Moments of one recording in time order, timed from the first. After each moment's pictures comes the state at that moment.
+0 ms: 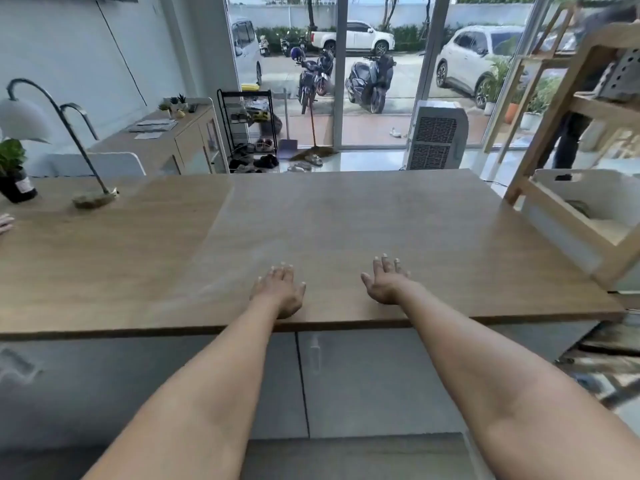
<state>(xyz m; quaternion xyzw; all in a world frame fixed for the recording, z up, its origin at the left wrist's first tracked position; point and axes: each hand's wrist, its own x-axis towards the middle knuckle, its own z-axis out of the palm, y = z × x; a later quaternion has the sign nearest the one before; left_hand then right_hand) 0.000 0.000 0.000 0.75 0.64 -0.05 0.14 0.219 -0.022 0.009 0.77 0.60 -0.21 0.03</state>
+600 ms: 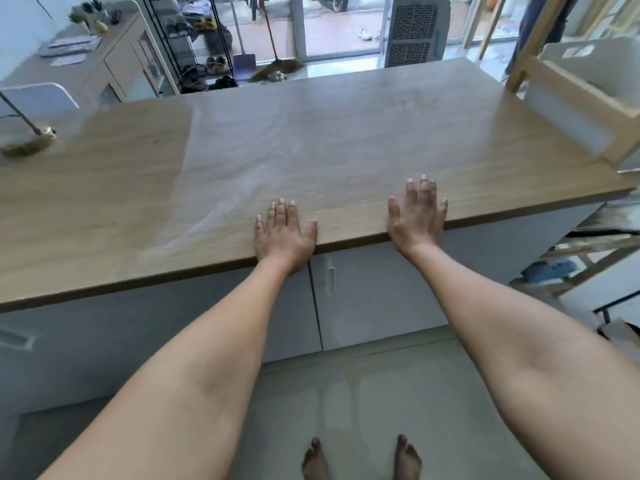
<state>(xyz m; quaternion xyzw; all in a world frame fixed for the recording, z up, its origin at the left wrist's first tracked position) -0.013 -0.026 -0.036 0.77 0.62 -0.01 0.10 0.203 -0.071 -0.042 0.86 0.49 -0.03 -0.17</state>
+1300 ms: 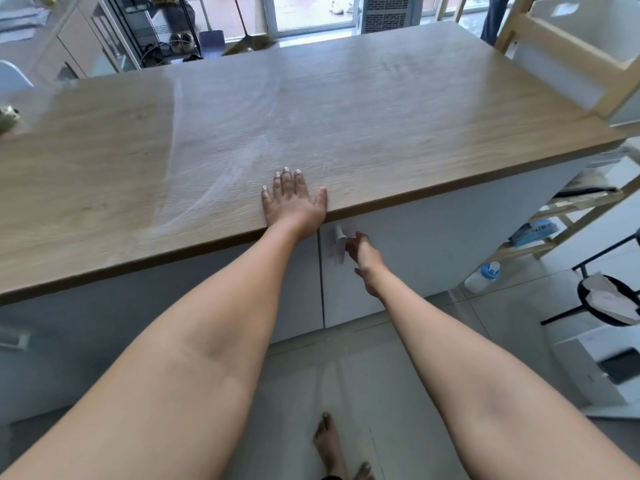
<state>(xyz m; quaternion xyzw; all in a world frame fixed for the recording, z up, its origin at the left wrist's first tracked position) -0.018 -0.020 -0.034 0.79 0.59 -0.04 0.14 0.075 -0.117 -0.094 0.71 0.13 -0.52 -0.45</state>
